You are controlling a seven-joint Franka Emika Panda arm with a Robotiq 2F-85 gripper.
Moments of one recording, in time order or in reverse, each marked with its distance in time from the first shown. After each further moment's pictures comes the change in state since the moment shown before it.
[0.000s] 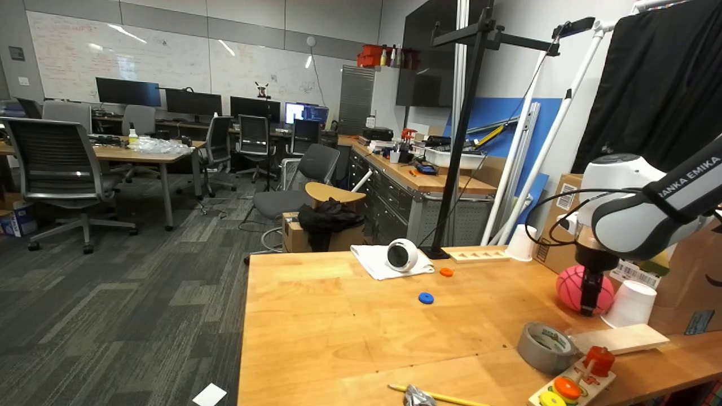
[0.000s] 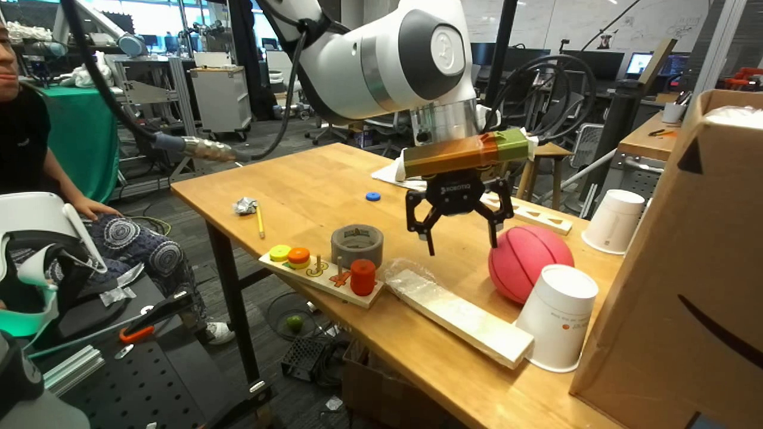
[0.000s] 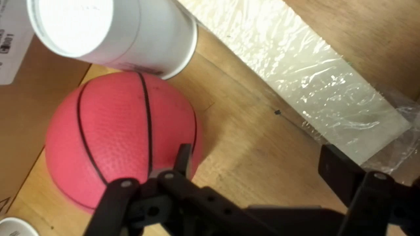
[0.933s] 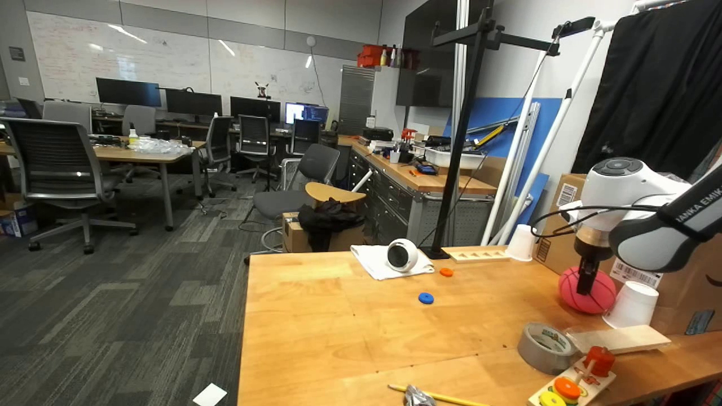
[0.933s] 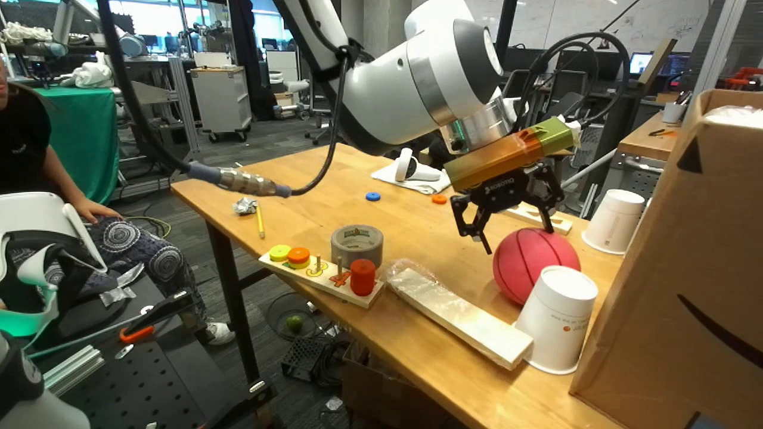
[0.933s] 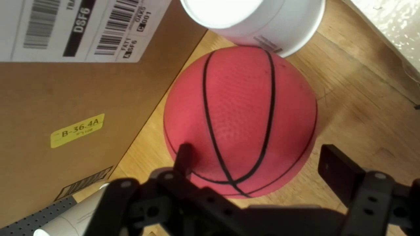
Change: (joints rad) arm 0.002 0.098 -0.091 0.105 -0.361 0.190 0.252
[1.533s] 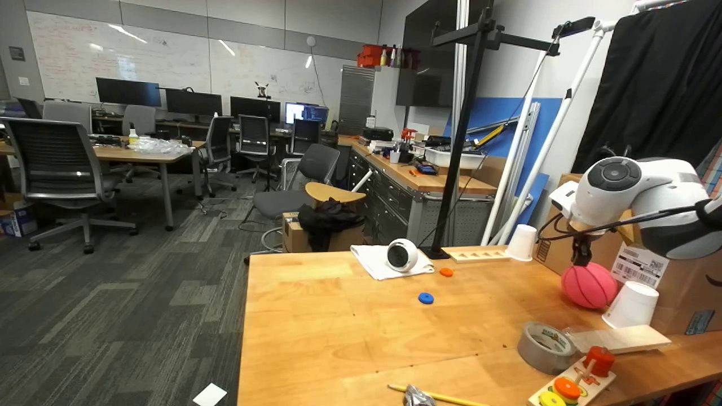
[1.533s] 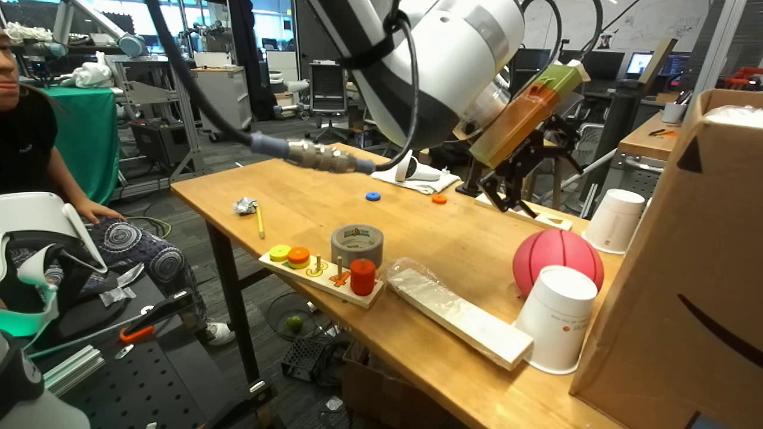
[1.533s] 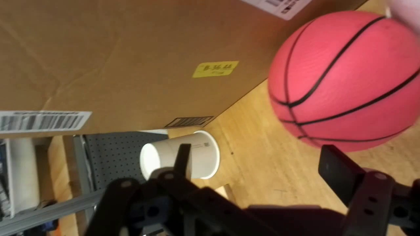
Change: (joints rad) arm 0.102 0.008 -0.108 0.122 -0.731 0.054 0.455
